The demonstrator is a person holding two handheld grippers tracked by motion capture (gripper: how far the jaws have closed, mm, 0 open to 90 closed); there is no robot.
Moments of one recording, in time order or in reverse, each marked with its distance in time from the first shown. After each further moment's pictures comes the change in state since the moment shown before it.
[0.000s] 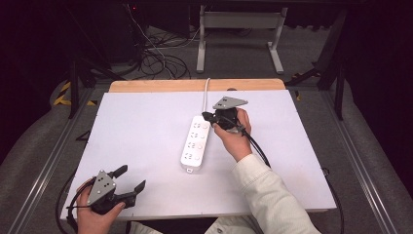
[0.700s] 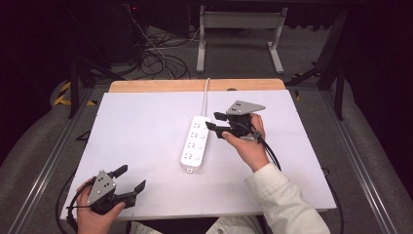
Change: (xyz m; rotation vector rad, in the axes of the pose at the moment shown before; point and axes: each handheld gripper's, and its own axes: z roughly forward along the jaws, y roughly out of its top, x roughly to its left) left arm 0.000 0.001 0.001 0.000 0.000 0.009; right arm 0.005 -0.006 -0.052 -0.059 0.061 0.013
